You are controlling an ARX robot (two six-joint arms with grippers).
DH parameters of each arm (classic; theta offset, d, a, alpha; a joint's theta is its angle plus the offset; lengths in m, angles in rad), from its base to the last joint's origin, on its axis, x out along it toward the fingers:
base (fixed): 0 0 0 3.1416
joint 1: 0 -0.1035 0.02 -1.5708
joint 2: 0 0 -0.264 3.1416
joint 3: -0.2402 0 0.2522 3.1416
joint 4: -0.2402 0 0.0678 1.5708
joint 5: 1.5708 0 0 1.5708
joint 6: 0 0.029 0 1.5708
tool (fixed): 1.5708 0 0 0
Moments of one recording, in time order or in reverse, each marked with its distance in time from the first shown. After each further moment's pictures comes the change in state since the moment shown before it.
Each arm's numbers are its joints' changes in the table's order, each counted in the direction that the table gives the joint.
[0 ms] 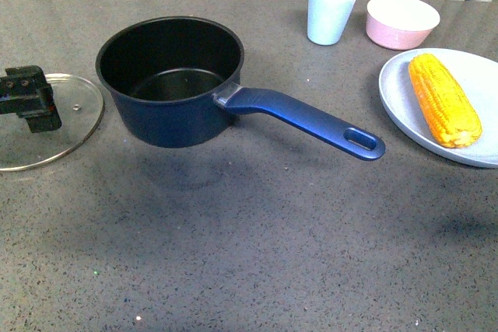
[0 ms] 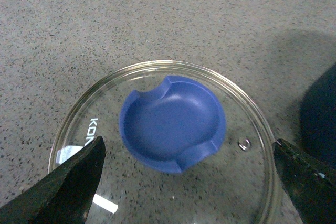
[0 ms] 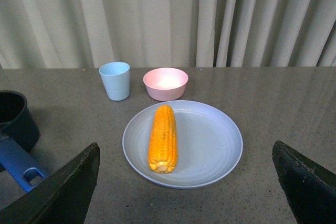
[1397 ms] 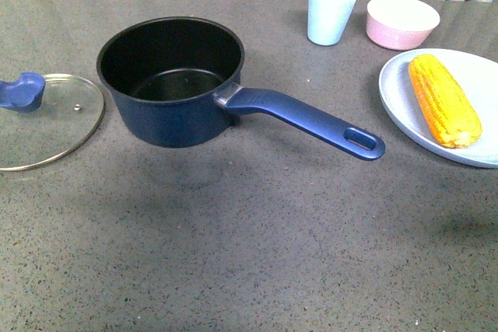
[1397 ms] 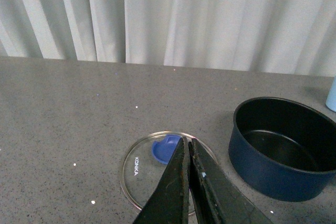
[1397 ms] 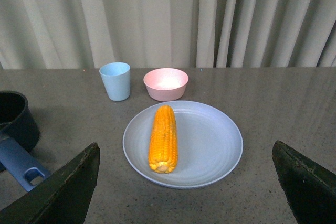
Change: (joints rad) left arm -0.033 1.274 0.533 -0.350 0.085 0.117; right arm 0.000 0.001 0.000 0.000 0.000 0.000
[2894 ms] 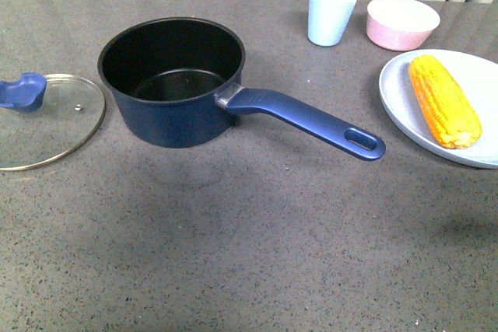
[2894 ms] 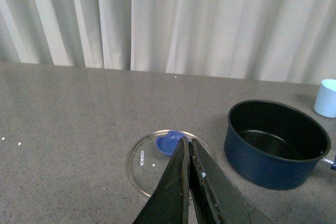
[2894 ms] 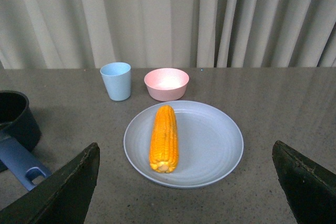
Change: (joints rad) left arm 0.000 0.736 0.005 -0.715 0.000 0.000; right arm 0.000 0.000 0.000 0.000 0.000 0.000
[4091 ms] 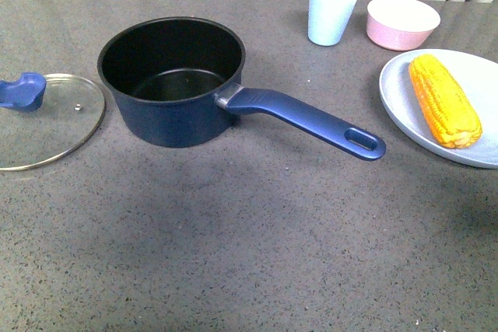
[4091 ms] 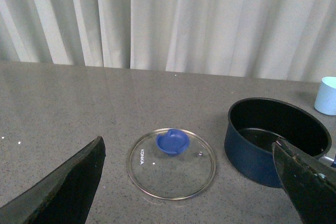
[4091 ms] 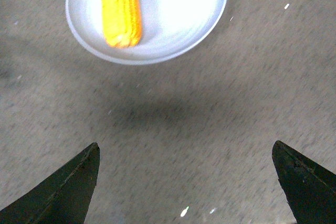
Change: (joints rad) left arm 0.000 0.002 0.000 -0.006 0.000 0.003; right arm 0.193 -0.721 -0.333 -0.295 -0.087 0.007
